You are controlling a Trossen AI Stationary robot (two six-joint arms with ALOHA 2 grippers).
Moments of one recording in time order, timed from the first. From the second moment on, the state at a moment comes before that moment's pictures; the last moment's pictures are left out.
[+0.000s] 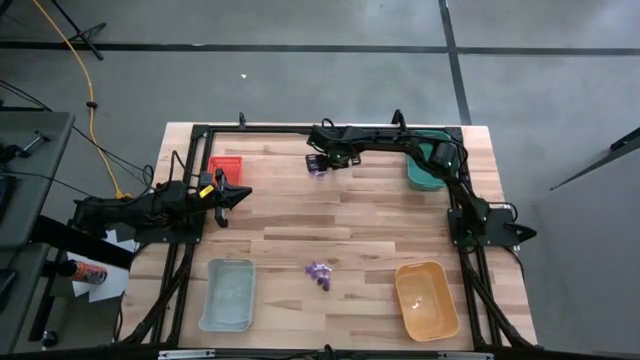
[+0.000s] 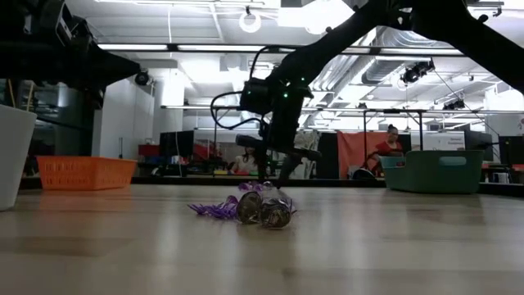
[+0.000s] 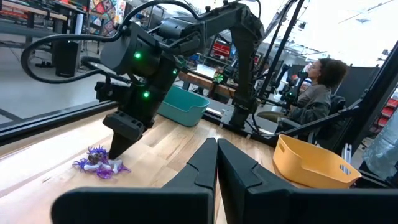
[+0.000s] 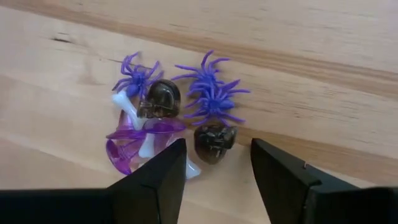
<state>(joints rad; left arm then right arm) 0.03 0.01 0.01 0.06 -0.22 -0.30 -0.42 2.27 1.77 -0.74 0.06 0.92</state>
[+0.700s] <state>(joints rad) 0.03 0.01 0.01 0.06 -0.22 -0.30 -0.41 2.27 1.77 -0.75 0.08 0.89</state>
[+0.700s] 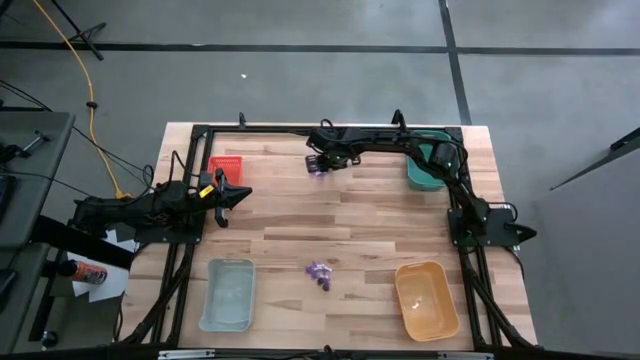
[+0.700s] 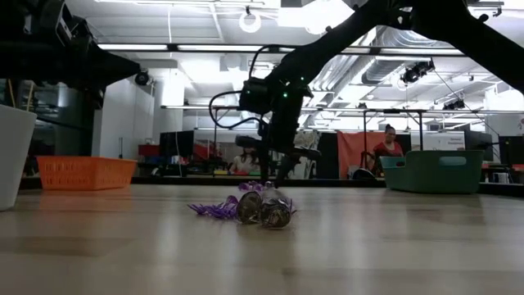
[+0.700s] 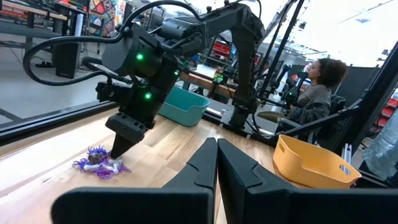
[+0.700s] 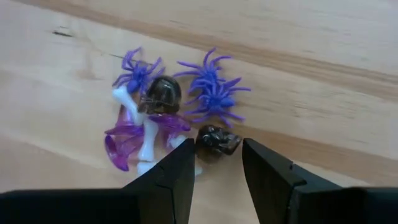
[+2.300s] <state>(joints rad) 0.03 0.01 0.01 0.06 -0.22 -0.30 -0.41 2.27 1.77 -0.77 0.10 0.84</state>
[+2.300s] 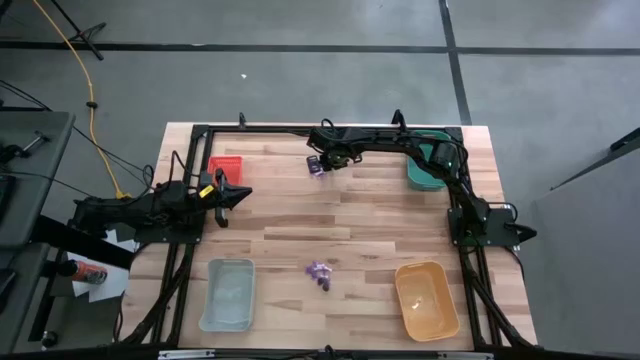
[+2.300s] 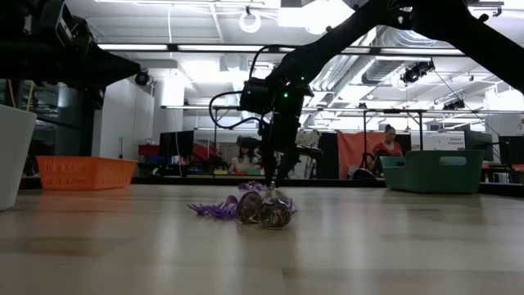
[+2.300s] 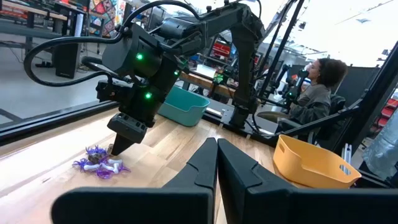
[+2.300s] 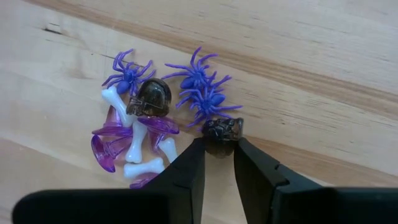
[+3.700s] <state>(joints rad) 0.03 0.01 0.01 0.06 -0.22 -0.30 -0.42 2.27 2.03 -0.95 0.11 0.56</state>
